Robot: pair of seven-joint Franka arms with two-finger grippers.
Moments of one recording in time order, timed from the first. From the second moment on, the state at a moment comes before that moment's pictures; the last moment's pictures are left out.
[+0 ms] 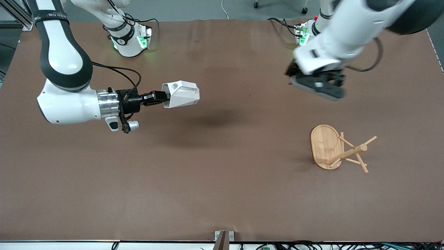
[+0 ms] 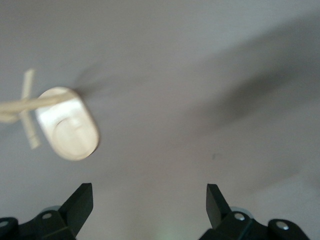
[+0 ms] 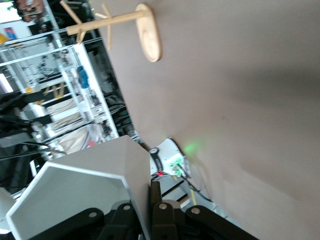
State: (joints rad) left arm -0.41 0.16 -0.14 -1.46 -0.03 1.61 -0.06; right arm -0.02 0.25 0.29 -1.81 1.12 1.69 -0.10
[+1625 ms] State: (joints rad) left arm -0.58 0.34 -0.32 -1.40 -0.07 2.04 0.21; right arm 0.02 0.32 0.34 -1.90 1.35 1.71 -0.24
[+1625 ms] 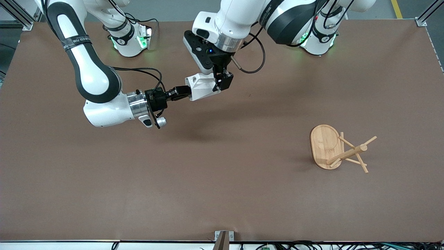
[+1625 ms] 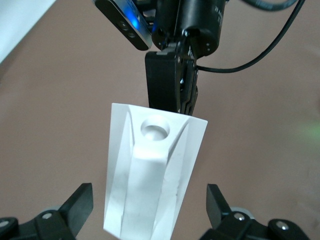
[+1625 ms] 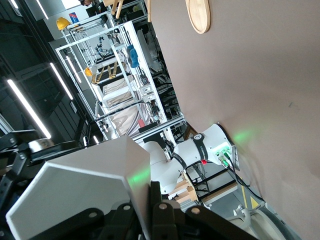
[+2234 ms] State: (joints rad) left arm -0.58 0.36 -0.32 -1.40 -0.06 2.02 0.27; right arm 0.02 0.32 0.35 -1.91 1.35 1.71 -0.24
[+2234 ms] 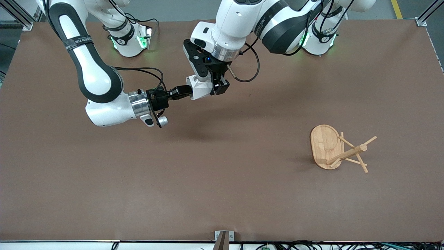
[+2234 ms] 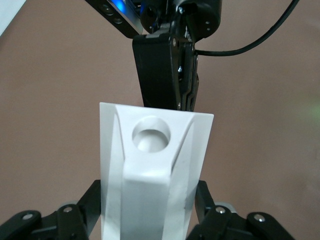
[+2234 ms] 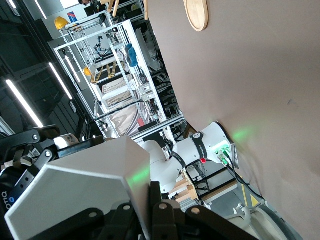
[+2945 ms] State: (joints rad) left arm -0.53 0.36 -0.31 -1.39 -0.06 1.94 0.27; right arm -0.03 0.29 0.33 -1.90 1.29 1.71 -0.21
